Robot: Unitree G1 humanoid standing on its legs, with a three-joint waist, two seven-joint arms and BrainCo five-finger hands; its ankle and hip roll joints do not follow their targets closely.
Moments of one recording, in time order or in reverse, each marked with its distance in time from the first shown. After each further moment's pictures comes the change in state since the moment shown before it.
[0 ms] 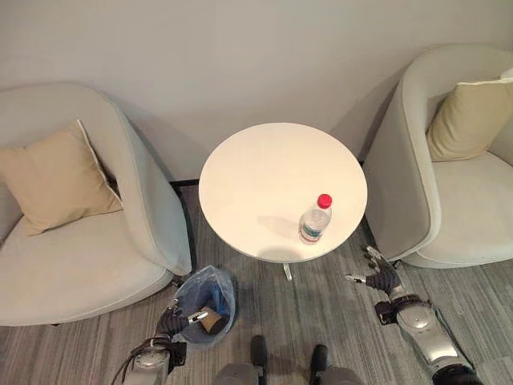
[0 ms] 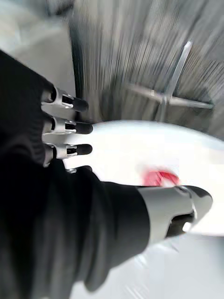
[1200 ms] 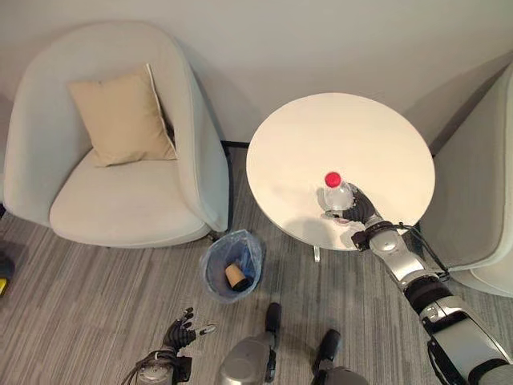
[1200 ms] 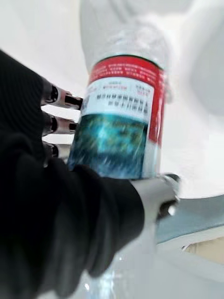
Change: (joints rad) left arm 0.043 -0.001 -0.055 -0.017 -0.044 -0.021 -0.036; right arm -0.526 0.045 0.146 0.343 0.057 0.042 -0.104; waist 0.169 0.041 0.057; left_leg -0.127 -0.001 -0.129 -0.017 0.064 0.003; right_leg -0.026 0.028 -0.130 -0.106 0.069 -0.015
